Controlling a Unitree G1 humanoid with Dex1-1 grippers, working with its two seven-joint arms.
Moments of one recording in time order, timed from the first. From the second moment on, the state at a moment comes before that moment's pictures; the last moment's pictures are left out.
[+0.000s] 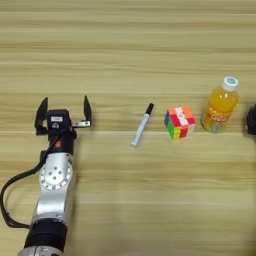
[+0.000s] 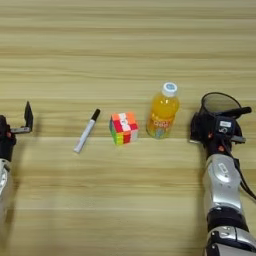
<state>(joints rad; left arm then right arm) -0.09 0.07 0.11 0.38 0.03 -0.48 0.06 -0.27 -0.26 -0.29 0.71 0.11 -0.39 0.03</state>
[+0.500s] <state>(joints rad) -0.09 0.07 0.11 0.38 0.03 -0.47 0.06 0.09 -0.19 -0.23 0.21 0.13 -0.25 0.11</state>
